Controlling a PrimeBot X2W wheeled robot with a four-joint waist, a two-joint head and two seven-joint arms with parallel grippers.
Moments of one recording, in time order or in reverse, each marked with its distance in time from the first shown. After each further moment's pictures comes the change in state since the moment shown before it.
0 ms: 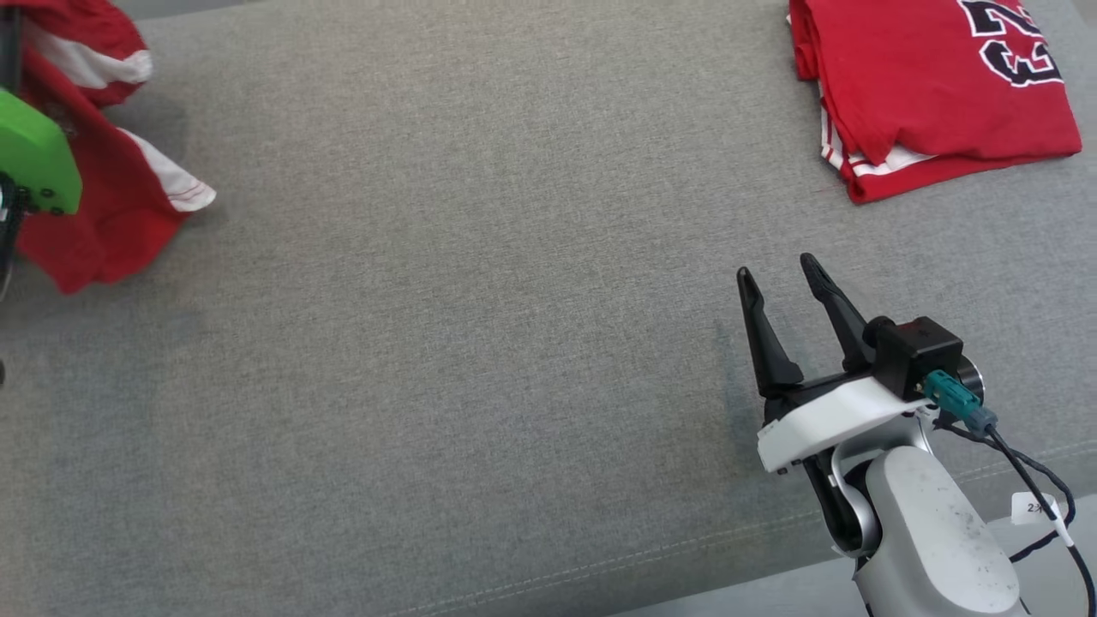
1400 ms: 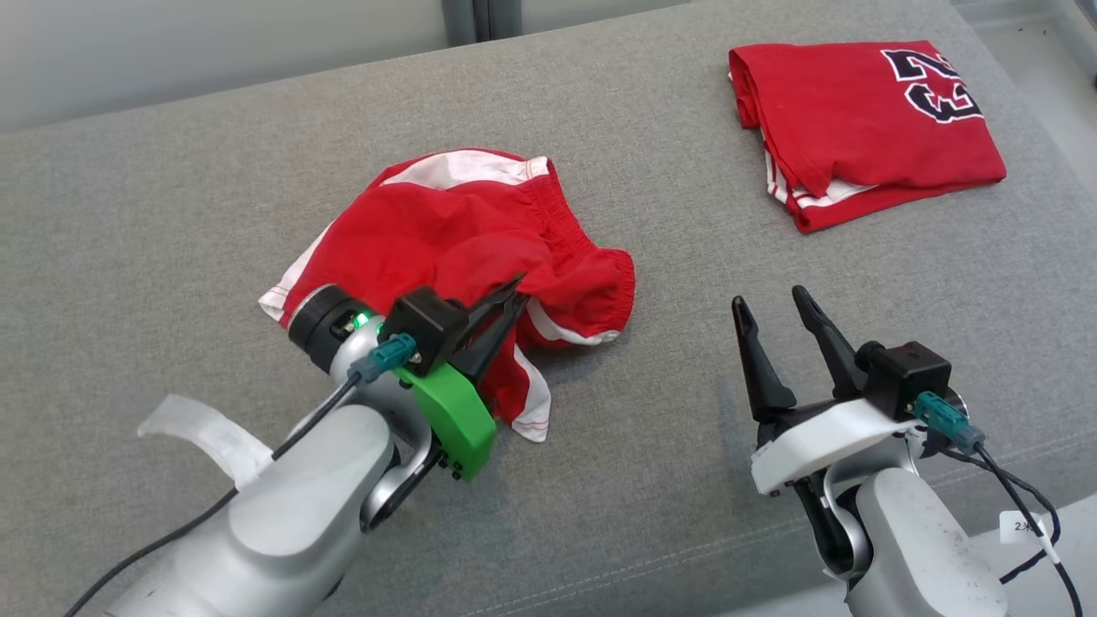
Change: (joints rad) left arm 0.399 -0.186 -0.357 -0.588 -0.065 0.067 0.044; right arm 0.020 0.010 0.009 0.062 0.049 0.000 -0.023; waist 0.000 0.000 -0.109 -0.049
